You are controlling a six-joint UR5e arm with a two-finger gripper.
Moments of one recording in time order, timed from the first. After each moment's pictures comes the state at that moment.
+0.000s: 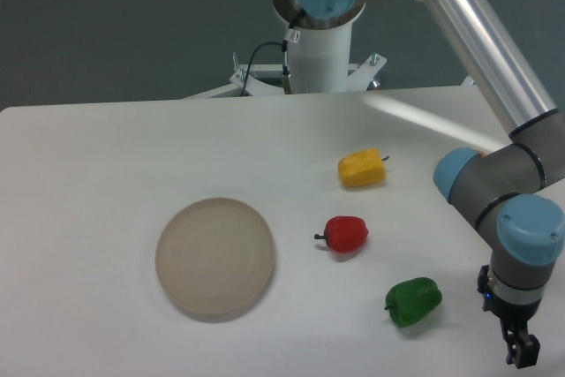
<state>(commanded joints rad) 2.59 -2.52 -0.84 -1.08 1.57 1.83</state>
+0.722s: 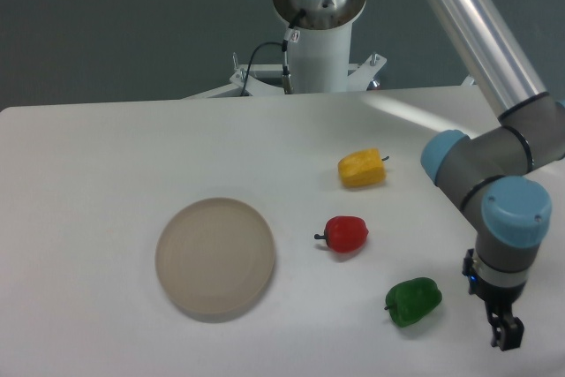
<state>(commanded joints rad) 2.57 -2.33 -1.10 -1.08 1.57 1.81</state>
